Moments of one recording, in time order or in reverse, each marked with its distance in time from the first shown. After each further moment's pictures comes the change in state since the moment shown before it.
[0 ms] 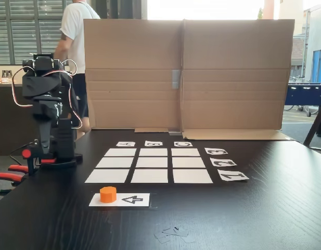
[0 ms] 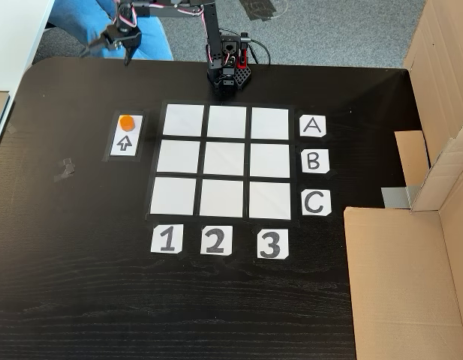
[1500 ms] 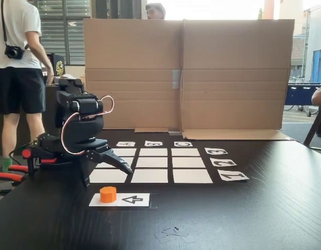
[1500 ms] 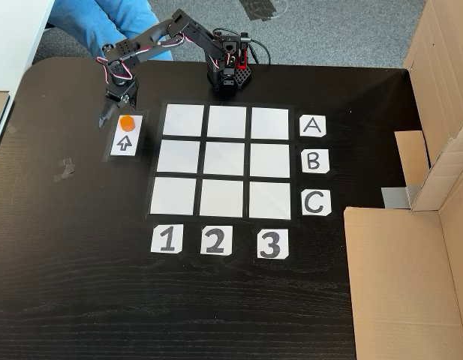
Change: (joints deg) arm -16.6 -28.9 -15.7 0.2 -13.0
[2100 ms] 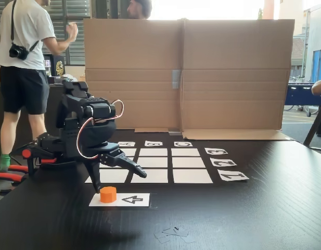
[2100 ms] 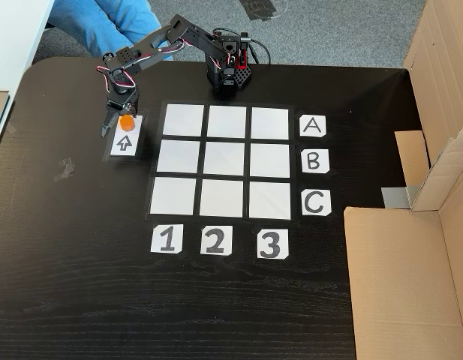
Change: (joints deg) arm -3.1 -3.5 -4.0 -1.8 3.4
